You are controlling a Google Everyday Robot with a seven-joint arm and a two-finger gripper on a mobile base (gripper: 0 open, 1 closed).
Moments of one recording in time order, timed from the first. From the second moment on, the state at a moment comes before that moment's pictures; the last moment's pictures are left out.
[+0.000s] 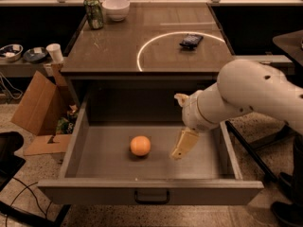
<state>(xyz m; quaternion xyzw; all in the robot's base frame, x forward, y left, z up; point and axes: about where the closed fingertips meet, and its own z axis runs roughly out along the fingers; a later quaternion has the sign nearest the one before) 0.503 -0.081 0.763 -0.64 0.71 0.07 0.28</state>
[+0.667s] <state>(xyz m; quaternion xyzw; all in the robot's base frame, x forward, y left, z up) 0.543 -0.010 0.692 -0.63 0.69 0.13 0.32</state>
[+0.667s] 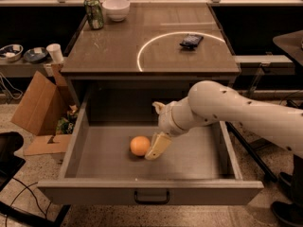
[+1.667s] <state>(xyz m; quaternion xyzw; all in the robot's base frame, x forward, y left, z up) 0.545 0.014 0.612 -0.61 0.72 0.16 0.29</state>
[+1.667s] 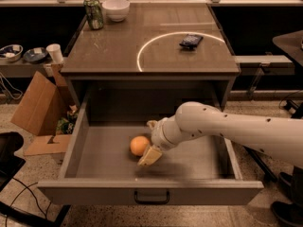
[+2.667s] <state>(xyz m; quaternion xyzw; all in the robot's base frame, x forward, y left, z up) 0.542 0.025 0.611 -0.60 0.71 0.17 0.31</state>
